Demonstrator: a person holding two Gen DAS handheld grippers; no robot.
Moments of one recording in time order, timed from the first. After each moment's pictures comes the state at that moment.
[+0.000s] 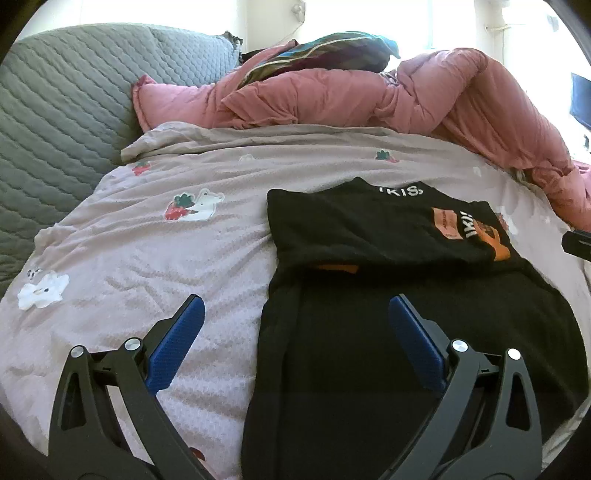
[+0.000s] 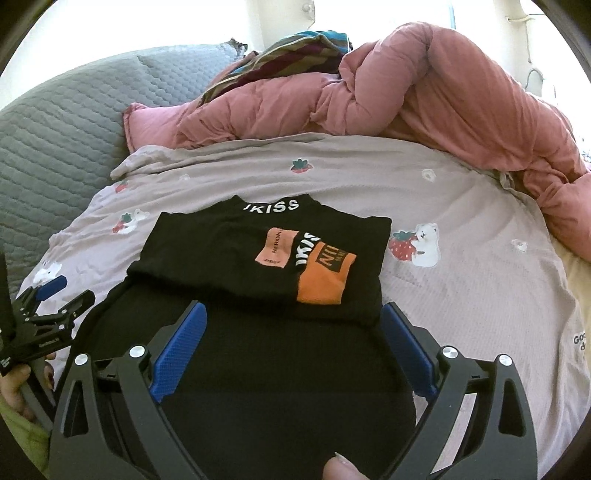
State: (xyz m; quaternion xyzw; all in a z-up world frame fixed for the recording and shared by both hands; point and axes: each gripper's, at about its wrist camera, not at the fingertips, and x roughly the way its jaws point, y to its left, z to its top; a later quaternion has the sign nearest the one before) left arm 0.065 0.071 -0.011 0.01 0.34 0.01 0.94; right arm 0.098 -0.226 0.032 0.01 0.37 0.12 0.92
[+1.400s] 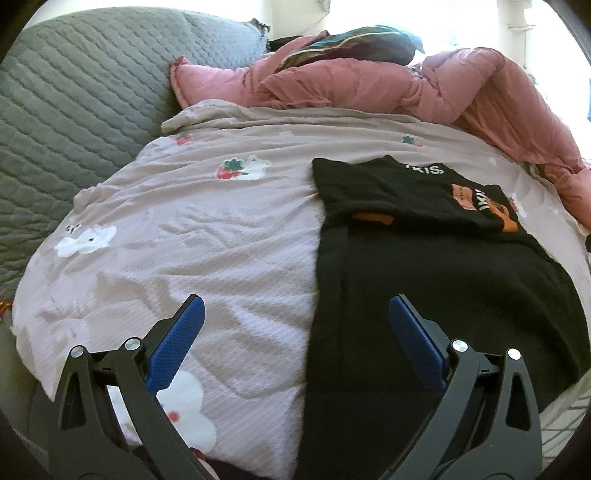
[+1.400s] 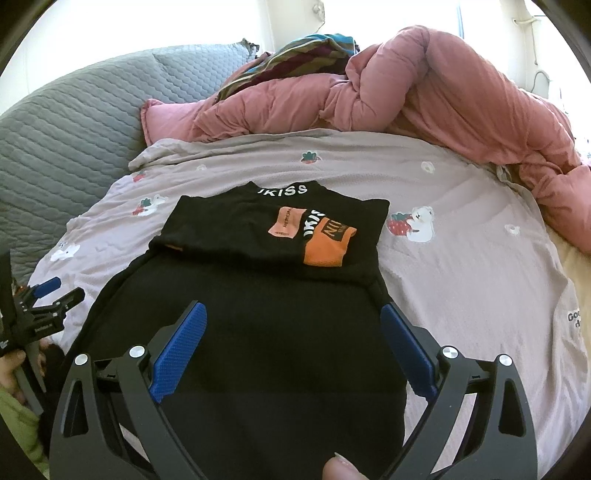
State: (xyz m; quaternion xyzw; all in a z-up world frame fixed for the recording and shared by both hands) left arm 0.001 0.109 -0.012 -0.01 0.37 0.06 0.93; right arm 0.047 -0.234 0.032 0.02 0.37 0.13 0.92
